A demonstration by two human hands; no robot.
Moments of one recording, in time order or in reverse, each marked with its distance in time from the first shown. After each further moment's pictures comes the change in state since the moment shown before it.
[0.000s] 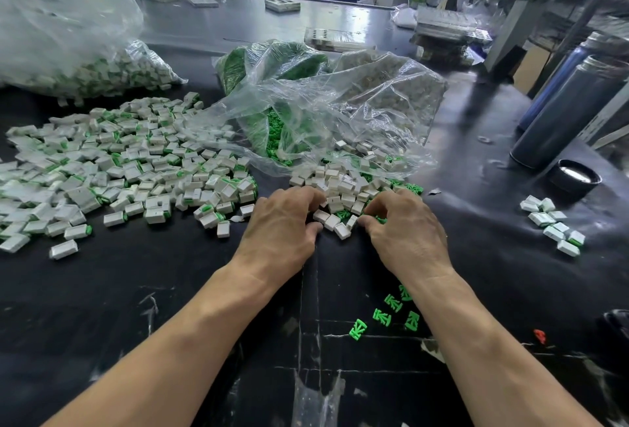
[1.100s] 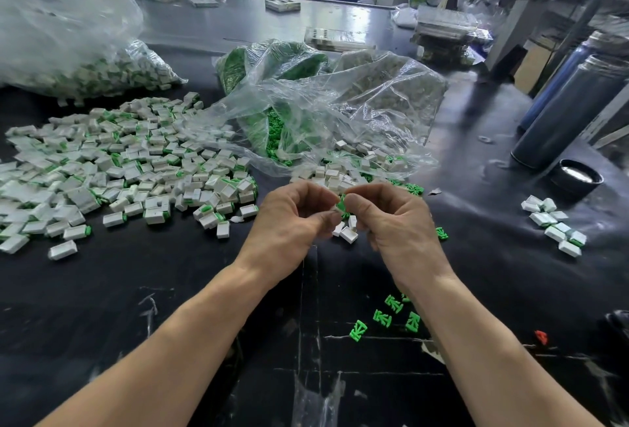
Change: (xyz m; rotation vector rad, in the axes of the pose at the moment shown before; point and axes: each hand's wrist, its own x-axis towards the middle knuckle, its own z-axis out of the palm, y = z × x) left_hand 0.000 0.003 0.002 -0.915 -0.074 -0.120; right_hand -0.007 -0.004 0.007 1.087 -0.092 -0.052
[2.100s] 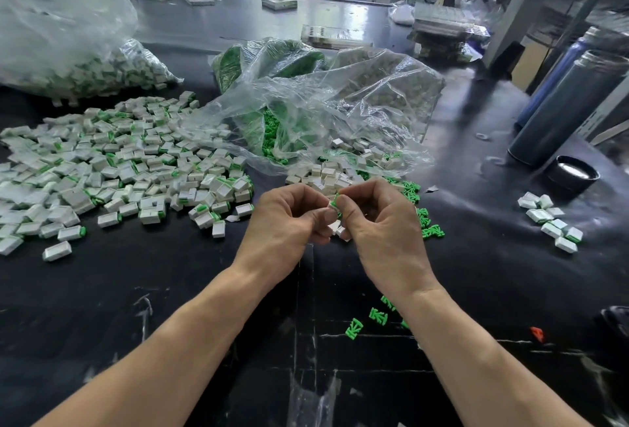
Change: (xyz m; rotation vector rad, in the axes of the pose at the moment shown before) left_hand -0.002 -0.001 0.003 -0.029 0.035 -0.023; right_hand -0.008 0.001 0.014 -0.215 0.066 -0.144
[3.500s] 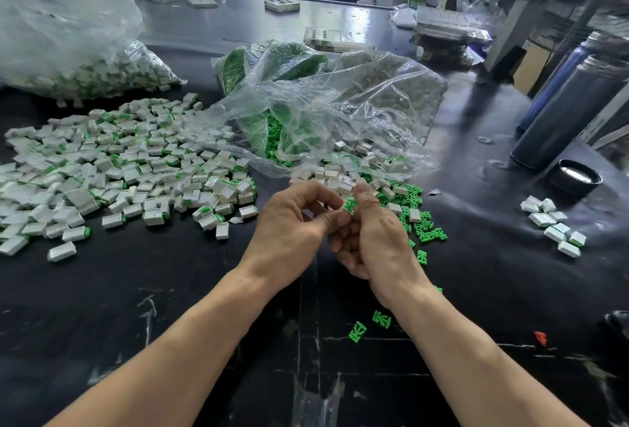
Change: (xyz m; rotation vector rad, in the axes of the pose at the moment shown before) left_hand -0.004 0.007 0.004 0.157 0.005 0.139; right_hand -0.007 -0.015 0.011 0.291 -0.152 0.424
